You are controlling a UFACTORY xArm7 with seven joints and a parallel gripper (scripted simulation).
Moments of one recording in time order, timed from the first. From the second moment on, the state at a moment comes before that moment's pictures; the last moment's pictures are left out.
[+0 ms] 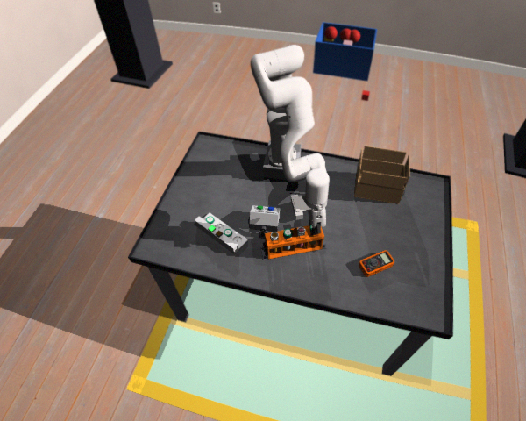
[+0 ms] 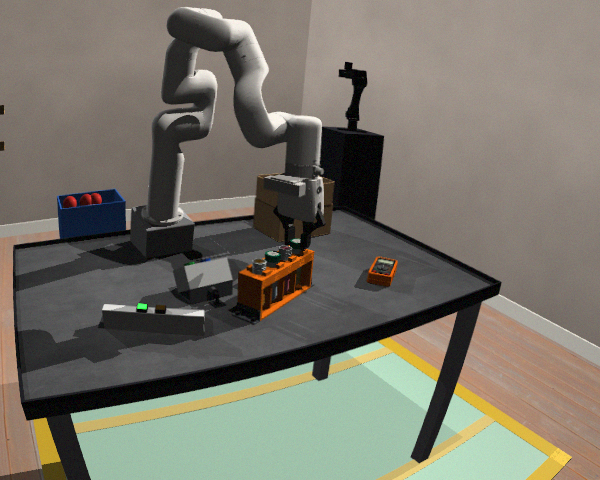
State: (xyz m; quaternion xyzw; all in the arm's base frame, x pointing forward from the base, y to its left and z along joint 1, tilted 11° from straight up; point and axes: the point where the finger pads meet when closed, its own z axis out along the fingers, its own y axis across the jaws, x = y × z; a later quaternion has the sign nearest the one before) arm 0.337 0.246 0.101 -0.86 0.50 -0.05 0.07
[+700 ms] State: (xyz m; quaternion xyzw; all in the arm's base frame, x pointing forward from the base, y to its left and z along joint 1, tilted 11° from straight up) arm 0.337 0.247 0.100 -0.63 0.77 -0.03 0.08
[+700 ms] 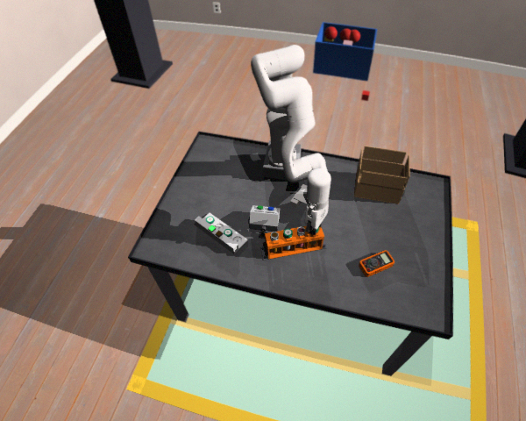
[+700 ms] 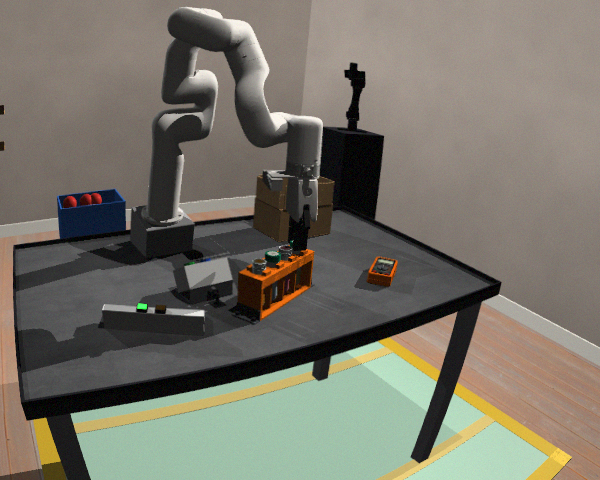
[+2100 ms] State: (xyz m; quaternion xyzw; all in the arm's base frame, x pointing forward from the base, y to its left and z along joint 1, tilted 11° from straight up) arm 0.337 0.247 0.100 -0.94 0.33 -0.09 0.04
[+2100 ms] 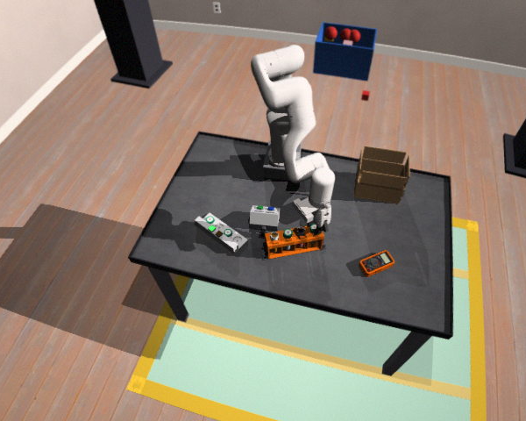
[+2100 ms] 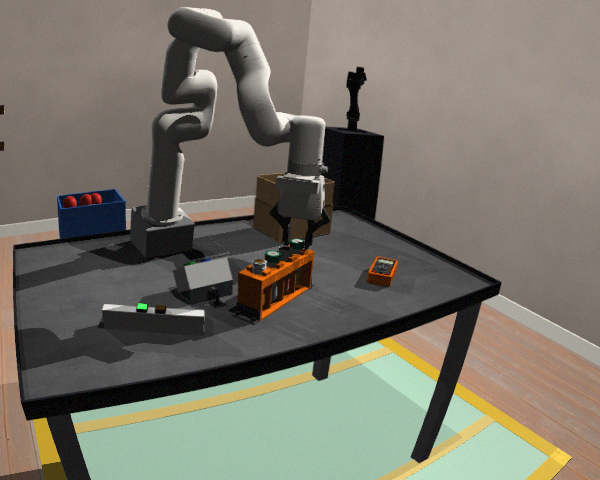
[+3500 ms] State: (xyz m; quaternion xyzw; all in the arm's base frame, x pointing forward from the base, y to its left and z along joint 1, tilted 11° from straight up) arm 0.336 0.248 0.100 -0.78 0.62 -0.06 0.07
